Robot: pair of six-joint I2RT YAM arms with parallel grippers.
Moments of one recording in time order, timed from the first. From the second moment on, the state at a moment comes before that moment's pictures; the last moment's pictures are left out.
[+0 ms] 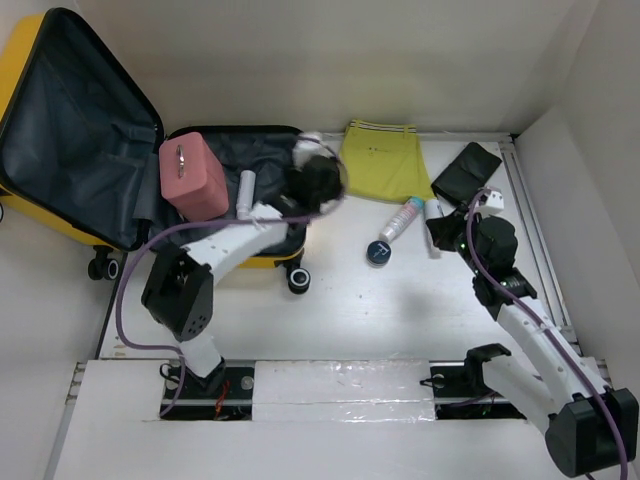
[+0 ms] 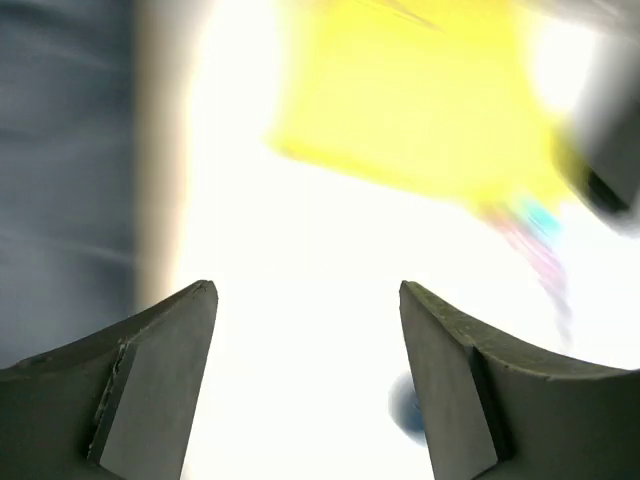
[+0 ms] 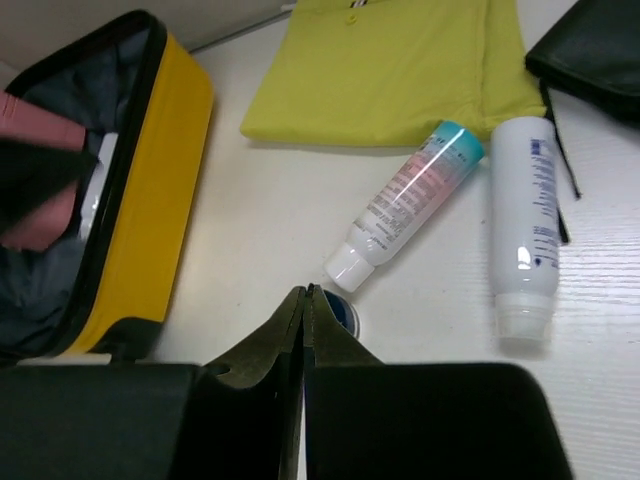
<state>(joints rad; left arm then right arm) -0.63 1.70 1.37 -0.22 -0.51 -0.55 0.21 0.86 0.56 0.07 -0.09 0.50</state>
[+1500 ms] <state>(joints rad) -0.99 1.62 1.16 -0.17 -0.53 -0.56 0.21 0.79 0.56 0.03 -0.03 0.51</state>
